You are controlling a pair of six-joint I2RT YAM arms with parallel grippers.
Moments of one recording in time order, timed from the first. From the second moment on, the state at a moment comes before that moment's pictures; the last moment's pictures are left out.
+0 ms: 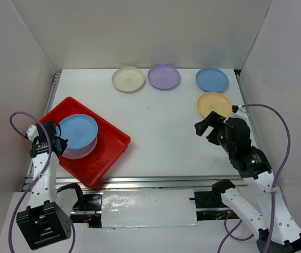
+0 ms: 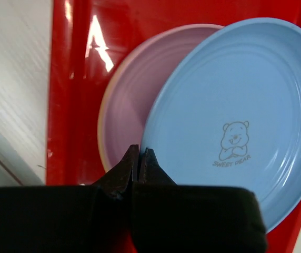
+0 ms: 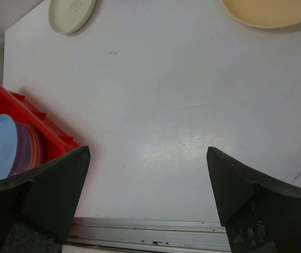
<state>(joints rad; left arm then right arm) 0.28 0.91 0.69 -0.67 -0.25 -0.82 0.33 0.65 0.90 -0.72 0.17 0.68</state>
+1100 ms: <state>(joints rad) -0.71 1.24 1.08 -0.62 -0.18 -0.66 -0.26 1.44 0.91 -0.31 0.06 0.91</state>
